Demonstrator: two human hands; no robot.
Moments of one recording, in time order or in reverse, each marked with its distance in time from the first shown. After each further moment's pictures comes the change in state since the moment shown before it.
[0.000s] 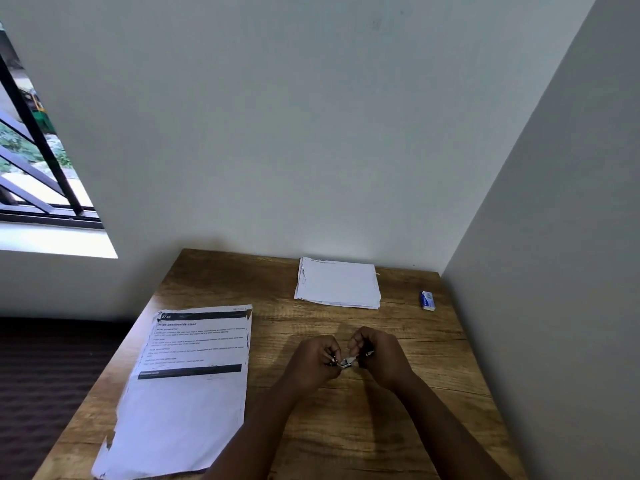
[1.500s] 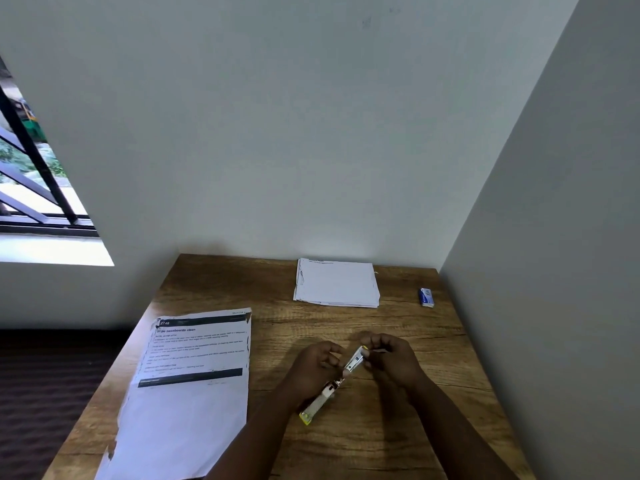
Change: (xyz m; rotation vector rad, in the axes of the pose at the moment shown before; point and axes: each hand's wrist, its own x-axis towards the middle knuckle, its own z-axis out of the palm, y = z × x) left_hand -0.001 -0.009 0.006 -0.302 -0.103 -0.226; right_hand -0.009 0.020 0.006 0.724 0.106 0.385
